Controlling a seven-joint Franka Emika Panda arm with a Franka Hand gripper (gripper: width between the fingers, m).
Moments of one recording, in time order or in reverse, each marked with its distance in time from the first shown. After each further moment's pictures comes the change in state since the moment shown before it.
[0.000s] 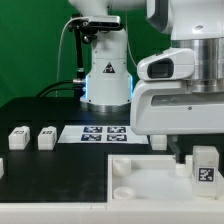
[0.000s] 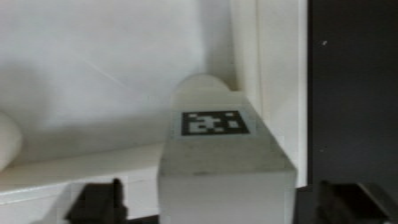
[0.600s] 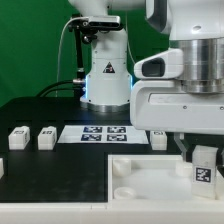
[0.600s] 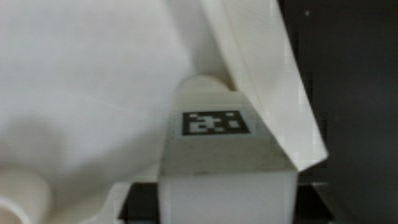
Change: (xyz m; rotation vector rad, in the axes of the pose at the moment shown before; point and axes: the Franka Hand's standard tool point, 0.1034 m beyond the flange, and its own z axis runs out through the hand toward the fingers) arm -0.002 0.007 0.001 0.056 0.025 0.654
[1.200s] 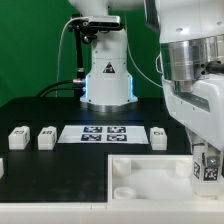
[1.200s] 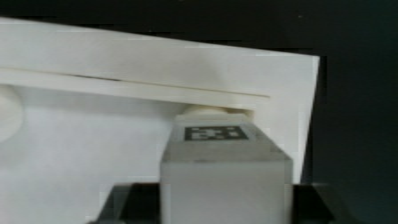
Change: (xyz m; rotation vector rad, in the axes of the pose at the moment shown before) arm -0.006 -0.002 0.000 -0.004 -0.050 0.679
